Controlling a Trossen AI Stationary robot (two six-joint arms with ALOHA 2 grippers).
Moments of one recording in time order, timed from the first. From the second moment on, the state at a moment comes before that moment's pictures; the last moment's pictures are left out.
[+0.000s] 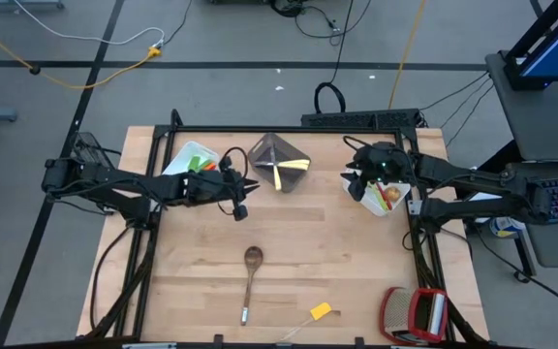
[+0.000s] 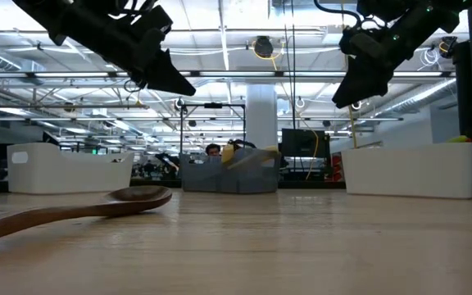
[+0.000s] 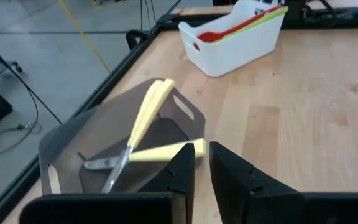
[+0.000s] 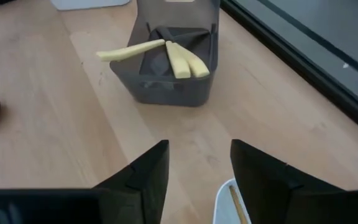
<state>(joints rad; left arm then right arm) 0.04 1.23 0.64 0.17 -0.31 0.02 -0.35 0.94 0.71 -0.44 0.08 0.19</state>
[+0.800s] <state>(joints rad) 0.04 1.23 0.64 0.05 -0.31 -0.04 -0.31 0.94 0.56 -0.07 -0.03 0.01</state>
